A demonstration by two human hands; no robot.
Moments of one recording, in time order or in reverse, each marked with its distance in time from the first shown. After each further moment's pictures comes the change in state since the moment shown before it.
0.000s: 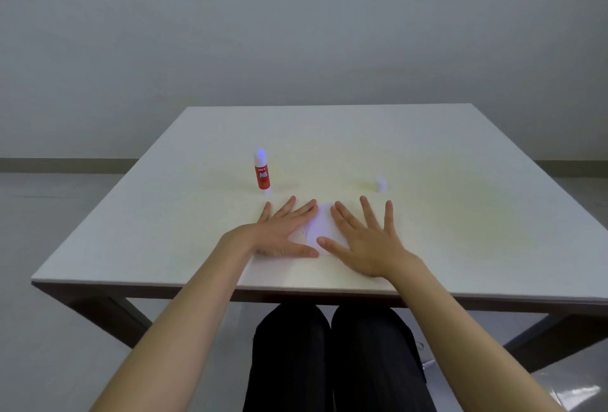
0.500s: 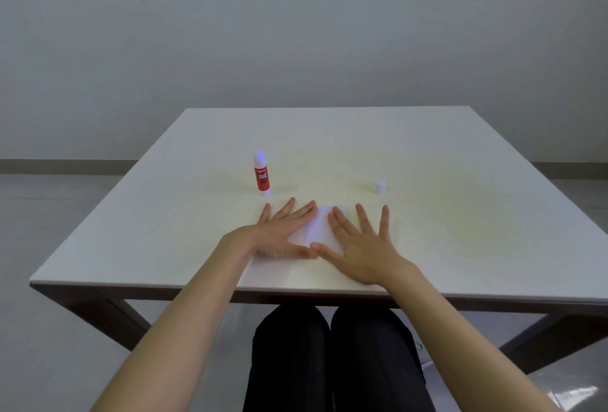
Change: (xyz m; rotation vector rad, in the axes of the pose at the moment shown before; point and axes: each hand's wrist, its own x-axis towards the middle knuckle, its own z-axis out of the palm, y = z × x) left_hand -0.001 0.001 -0.001 -0.006 -0.002 0.002; right_hand 0.000 -0.008 0.008 0.016 0.029 -0.038
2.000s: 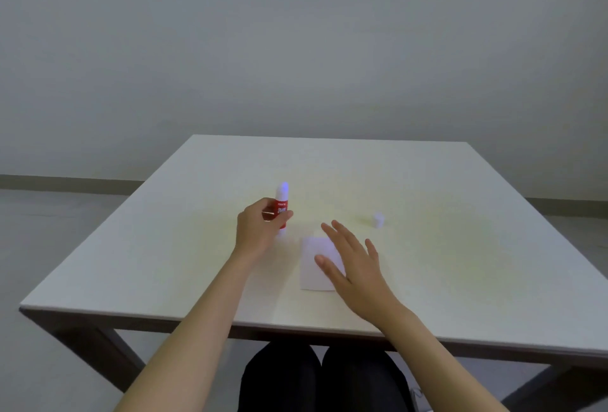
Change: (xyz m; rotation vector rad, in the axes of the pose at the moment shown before) left_hand 0.025 -0.013 -0.017 -0.763 1.011 -0.225; right_hand -0.007 -0.007 -0.013 0.536 0.339 -0.101
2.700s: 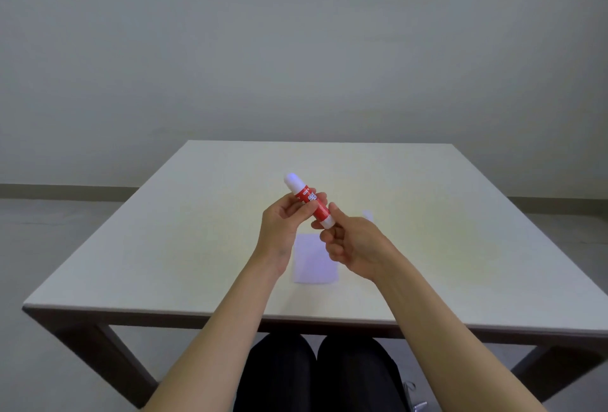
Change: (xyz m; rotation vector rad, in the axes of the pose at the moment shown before) left_hand -0.050 0.060 0.017 -0.801 -0.270 -0.055; right_hand 0.025 -0.025 -0.050 1.159 -0.149 0.515
